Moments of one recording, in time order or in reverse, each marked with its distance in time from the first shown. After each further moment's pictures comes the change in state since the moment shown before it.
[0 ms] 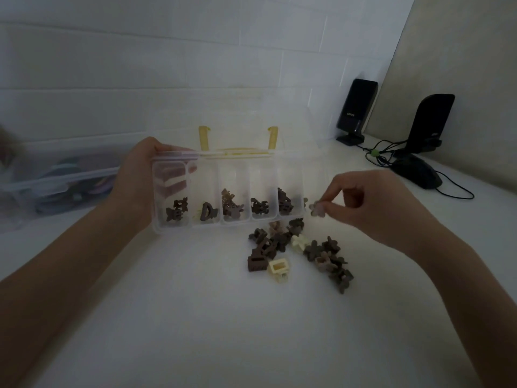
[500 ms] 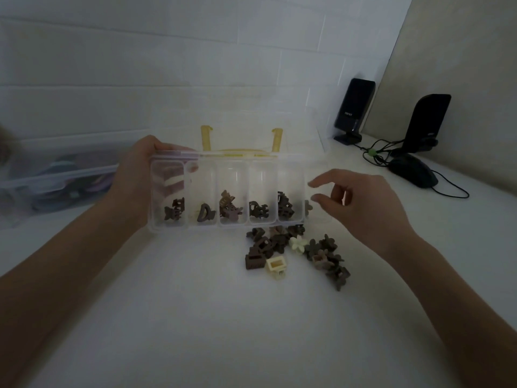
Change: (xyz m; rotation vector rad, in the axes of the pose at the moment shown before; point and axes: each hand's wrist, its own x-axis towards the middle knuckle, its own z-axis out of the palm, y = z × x) left_hand -0.002 0.000 0.000 -0.032 -0.045 -0.028; right_hand 0.003 0.009 0.021 -0.038 0.171 0.026
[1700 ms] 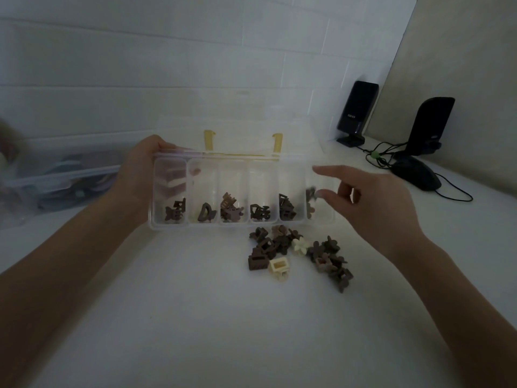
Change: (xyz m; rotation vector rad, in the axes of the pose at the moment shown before) left_hand 0.005 0.004 -0.004 0.069 -0.028 -0.060; right_hand -0.002 -0.008 -0.008 -0.074 0.099 -0.075
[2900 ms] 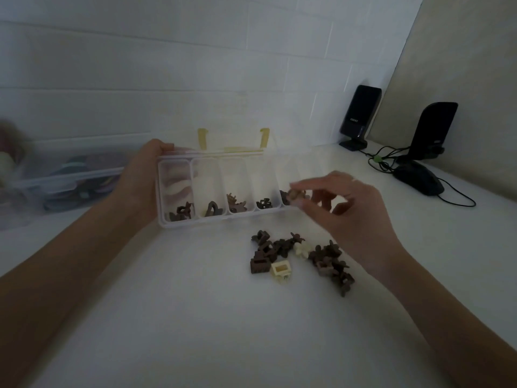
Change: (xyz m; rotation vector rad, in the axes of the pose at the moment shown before) left_hand 0.005 -0.005 -0.009 -0.007 0.044 -0.049; right_hand -0.007 -0.025 0.014 0.484 0.004 -0.010
